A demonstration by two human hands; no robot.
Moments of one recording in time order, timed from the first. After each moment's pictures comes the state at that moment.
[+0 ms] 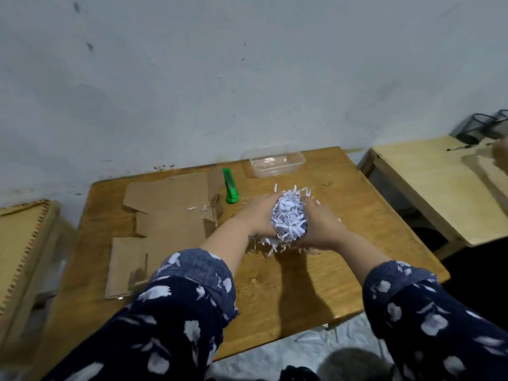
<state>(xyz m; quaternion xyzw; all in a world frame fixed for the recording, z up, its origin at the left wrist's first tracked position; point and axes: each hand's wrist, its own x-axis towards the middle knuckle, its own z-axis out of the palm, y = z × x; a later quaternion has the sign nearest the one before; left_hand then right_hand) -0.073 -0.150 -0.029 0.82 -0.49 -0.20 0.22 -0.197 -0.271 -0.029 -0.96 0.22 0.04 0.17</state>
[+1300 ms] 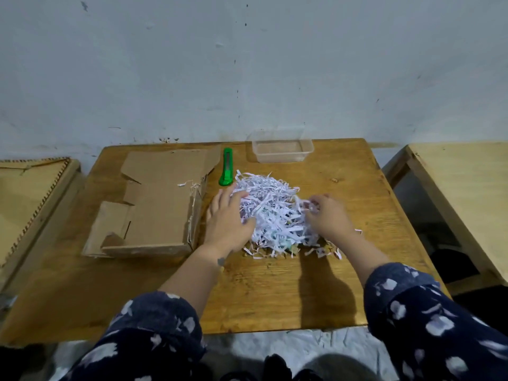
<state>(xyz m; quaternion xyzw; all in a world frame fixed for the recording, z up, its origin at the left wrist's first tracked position) -0.132 -0.143 -0.072 0.93 -0.22 -0.08 0.29 -0.205 -0.355 -0.068 -0.92 0.26 0.01 0.30</state>
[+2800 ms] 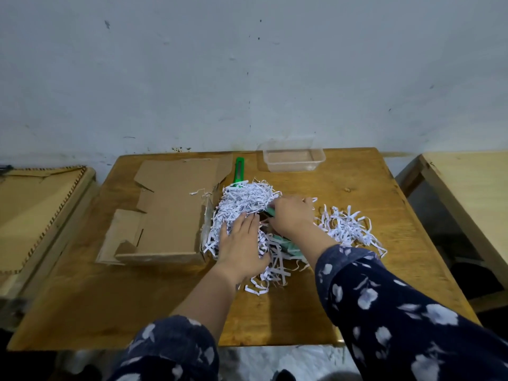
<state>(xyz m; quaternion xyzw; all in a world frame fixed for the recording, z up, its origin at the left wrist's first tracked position) -0.149 -0.147 -0.079 0.95 -0.28 -0.14 0.05 -0.138 -0.290 -0.064 -0.98 0.15 0.08 0.05</state>
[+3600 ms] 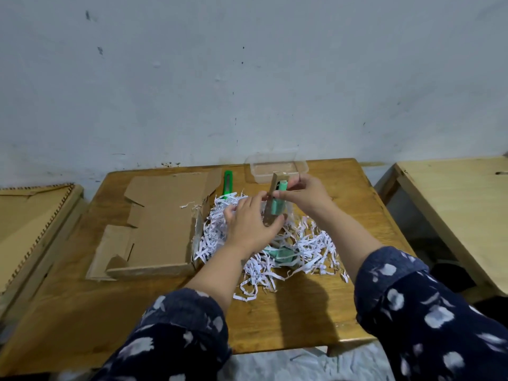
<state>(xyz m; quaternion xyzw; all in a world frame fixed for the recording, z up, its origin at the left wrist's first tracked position) -0.134 -0.193 -0.038 0.91 -0.26 -0.02 0.31 -0.170 -0.331 0.014 -0.75 0.23 -0.08 0.61</state>
